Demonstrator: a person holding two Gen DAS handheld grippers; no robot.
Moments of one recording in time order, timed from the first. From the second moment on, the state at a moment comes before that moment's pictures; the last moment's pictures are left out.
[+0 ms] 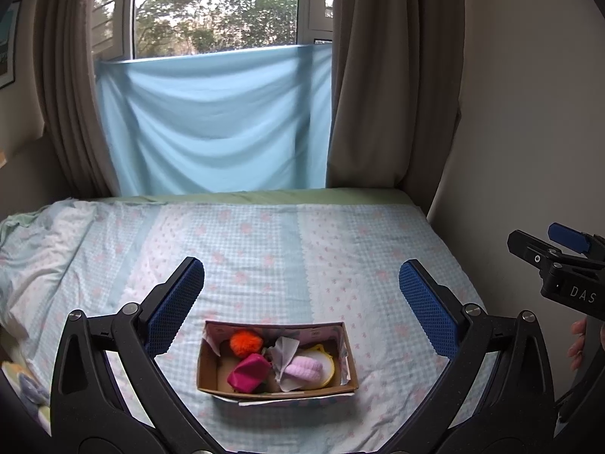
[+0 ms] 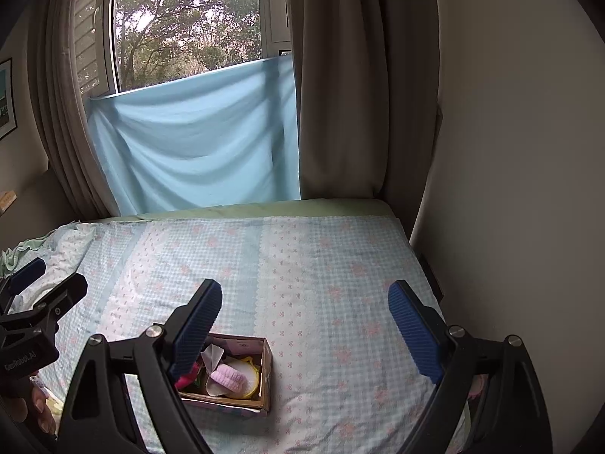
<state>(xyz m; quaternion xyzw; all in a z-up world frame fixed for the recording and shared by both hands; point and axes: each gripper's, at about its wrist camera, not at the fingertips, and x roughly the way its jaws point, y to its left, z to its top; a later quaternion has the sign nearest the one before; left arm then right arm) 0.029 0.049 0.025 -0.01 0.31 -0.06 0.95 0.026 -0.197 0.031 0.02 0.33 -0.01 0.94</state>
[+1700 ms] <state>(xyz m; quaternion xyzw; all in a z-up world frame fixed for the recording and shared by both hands) 0.029 0.051 0.022 0.00 0.29 -0.04 0.96 0.032 -0.194 0.031 0.01 0.33 -0.01 0.94</state>
